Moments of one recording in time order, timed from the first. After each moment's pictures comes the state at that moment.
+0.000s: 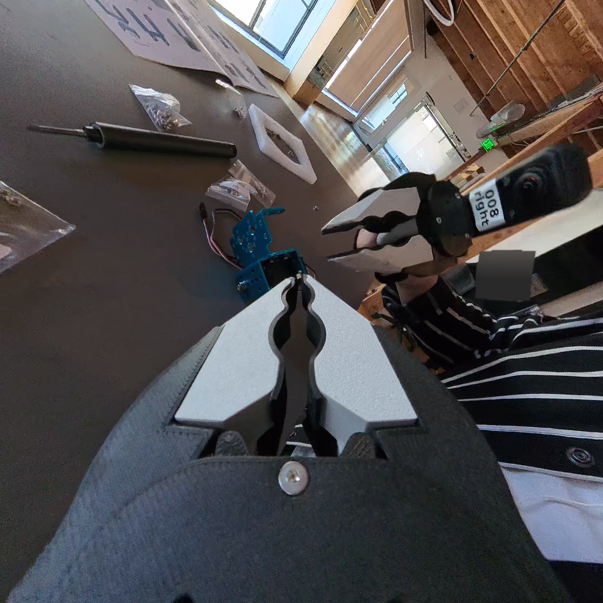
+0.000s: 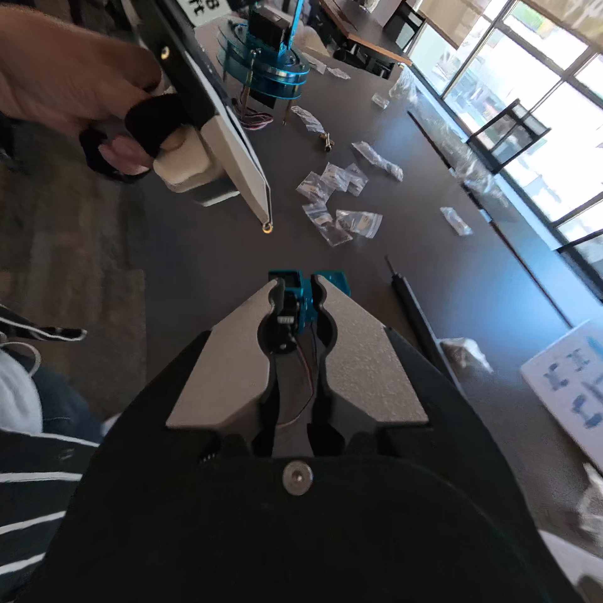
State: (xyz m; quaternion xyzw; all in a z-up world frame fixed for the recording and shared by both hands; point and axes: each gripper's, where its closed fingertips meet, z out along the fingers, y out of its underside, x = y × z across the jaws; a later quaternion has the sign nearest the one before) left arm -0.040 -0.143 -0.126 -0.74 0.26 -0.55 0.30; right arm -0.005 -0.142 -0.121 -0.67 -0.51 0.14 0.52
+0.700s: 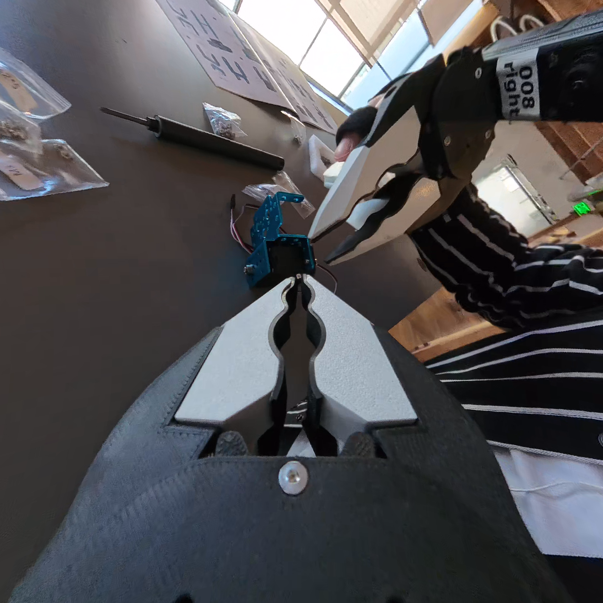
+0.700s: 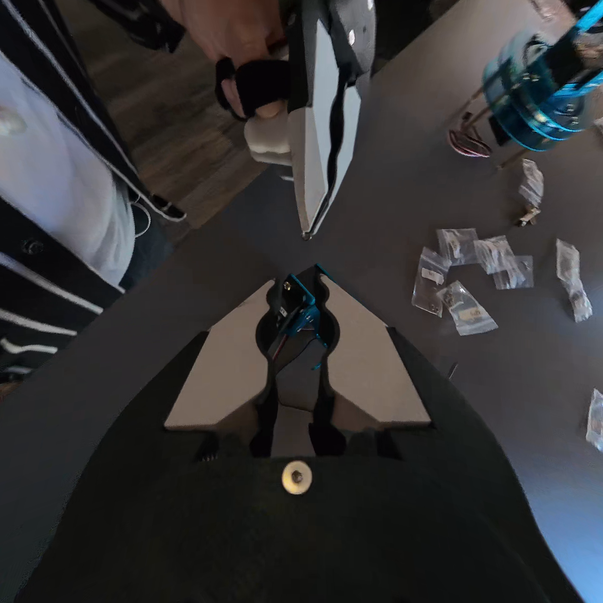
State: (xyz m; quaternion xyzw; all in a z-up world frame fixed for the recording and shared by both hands) left arm -0.033 -0.155 -0.139 -0.78 0.16 -0.48 0.37; right arm -0.013 -0.149 -0.138 -0.43 -0.81 0.24 0.31
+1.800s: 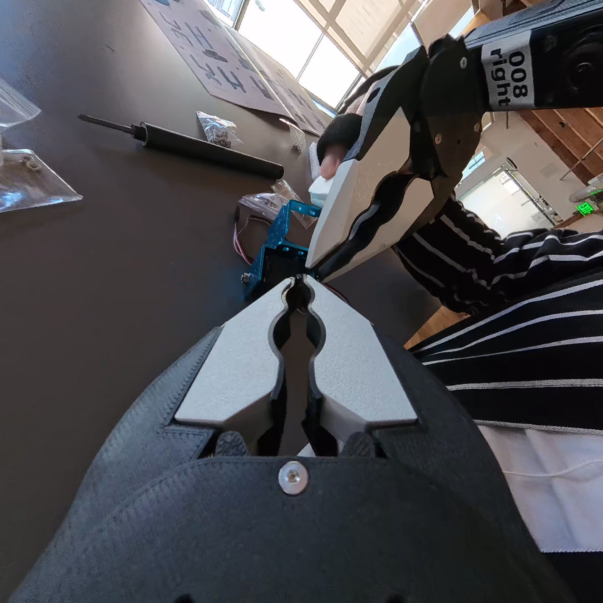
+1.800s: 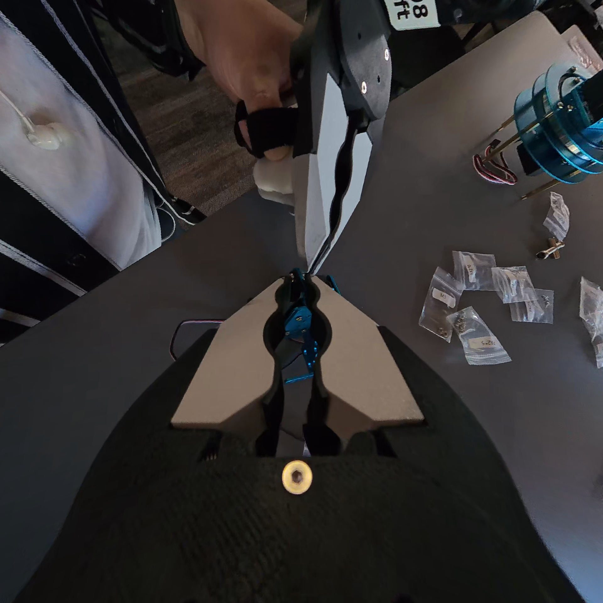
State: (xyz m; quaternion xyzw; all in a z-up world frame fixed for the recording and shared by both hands) left arm -0.011 -0.143 -0.149 -0.77 0.16 -0.47 0.40; right arm -0.016 -0.150 -0.148 -0.38 -0.83 0.27 0.29
